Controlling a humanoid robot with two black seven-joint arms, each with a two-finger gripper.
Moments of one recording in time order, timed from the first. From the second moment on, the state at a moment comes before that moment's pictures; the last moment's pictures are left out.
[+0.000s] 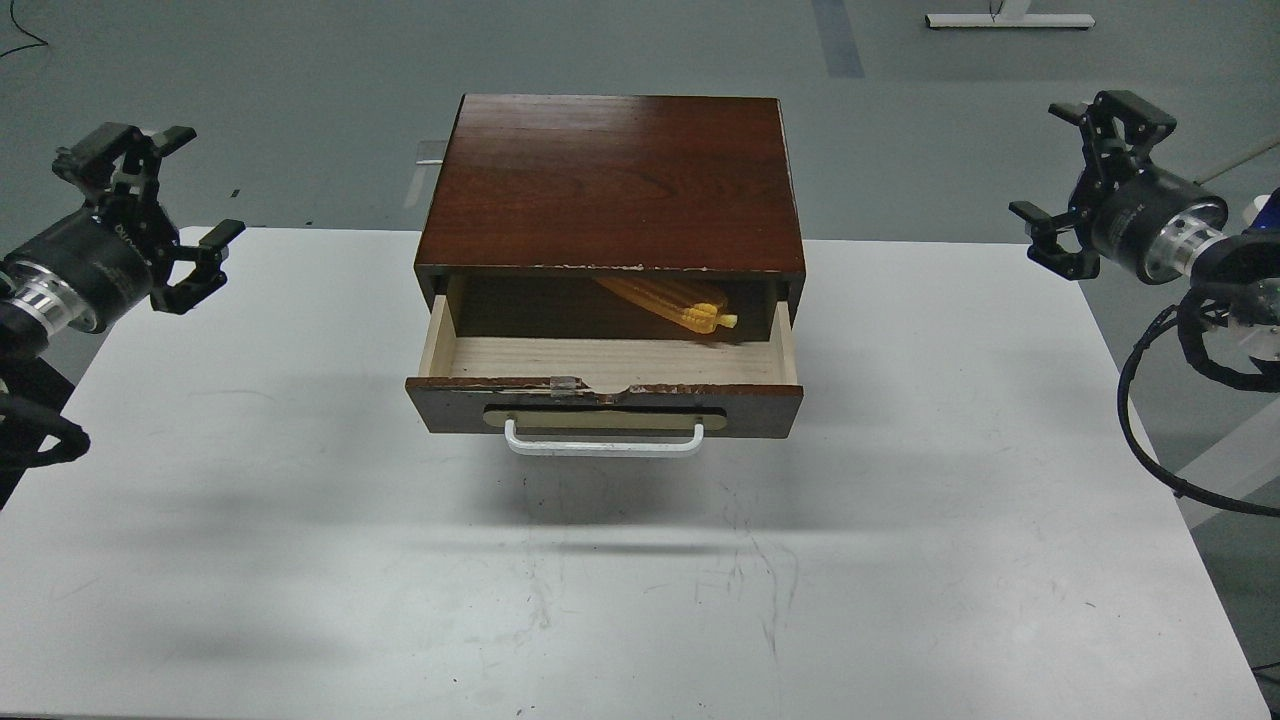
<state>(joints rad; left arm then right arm) -0.69 0.83 -0.64 -0.95 0.33 -0.30 -0.35 0.86 -0.69 0.51 0.88 -0.05 0.23 0.01</state>
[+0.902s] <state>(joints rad) -0.72 1.12 -0.65 -1.76 1.13 -0.27 -0.49 0.81 -0.61 0.50 0.82 -0.11 0.23 0.02</state>
